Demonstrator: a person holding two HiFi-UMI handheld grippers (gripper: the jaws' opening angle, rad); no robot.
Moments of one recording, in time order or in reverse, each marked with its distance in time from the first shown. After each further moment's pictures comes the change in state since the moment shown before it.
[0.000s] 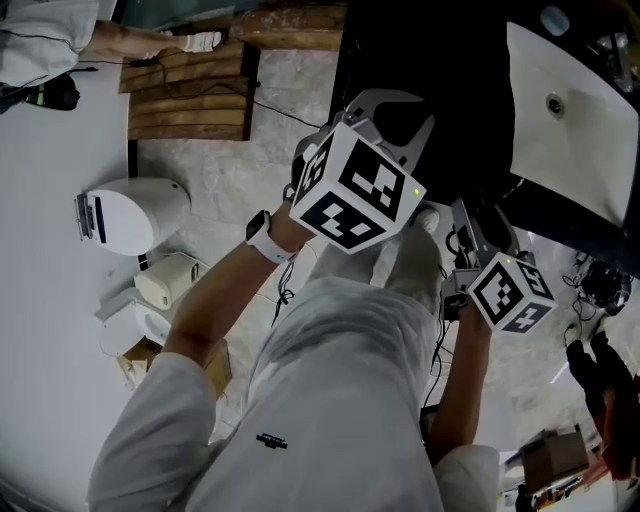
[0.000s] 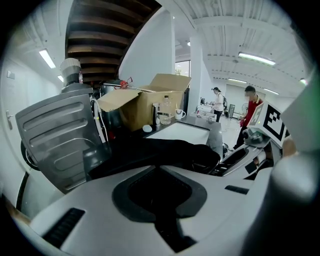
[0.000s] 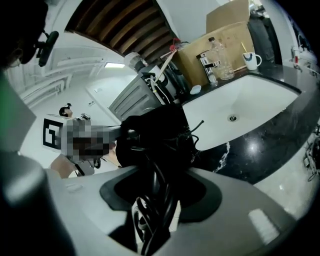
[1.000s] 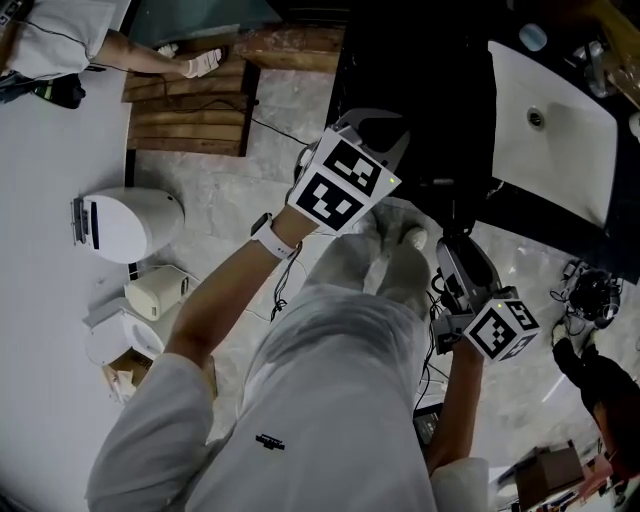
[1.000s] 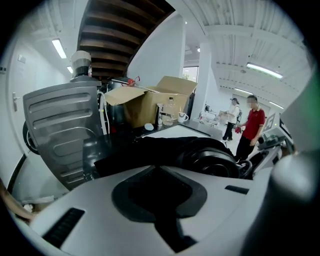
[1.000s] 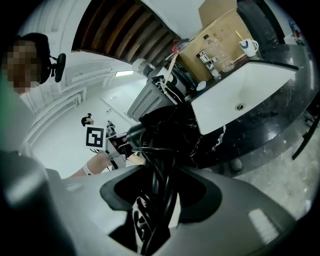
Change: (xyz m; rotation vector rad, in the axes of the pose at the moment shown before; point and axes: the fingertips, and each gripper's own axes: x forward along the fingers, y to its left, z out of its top) left arm -0.008 -0.007 -0.018 -0.116 -0.022 -0.003; right arm -0.065 0.017 -0.035 0.055 0.003 0.228
